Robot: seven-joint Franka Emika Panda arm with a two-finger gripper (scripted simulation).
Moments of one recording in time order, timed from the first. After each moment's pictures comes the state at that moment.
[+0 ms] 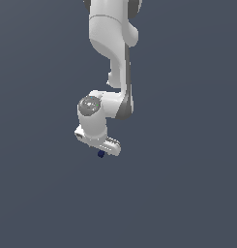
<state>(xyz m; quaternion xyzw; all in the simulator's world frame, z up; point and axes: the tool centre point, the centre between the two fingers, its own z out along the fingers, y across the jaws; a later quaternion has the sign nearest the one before) 0.025 -0.085 0.064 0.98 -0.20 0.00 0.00</state>
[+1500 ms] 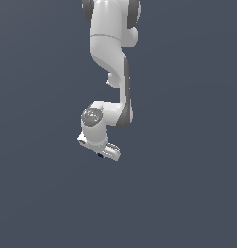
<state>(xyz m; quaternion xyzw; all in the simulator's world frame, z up) 0.024 -0.086 0.013 0.98 -0.21 0.00 0.00</state>
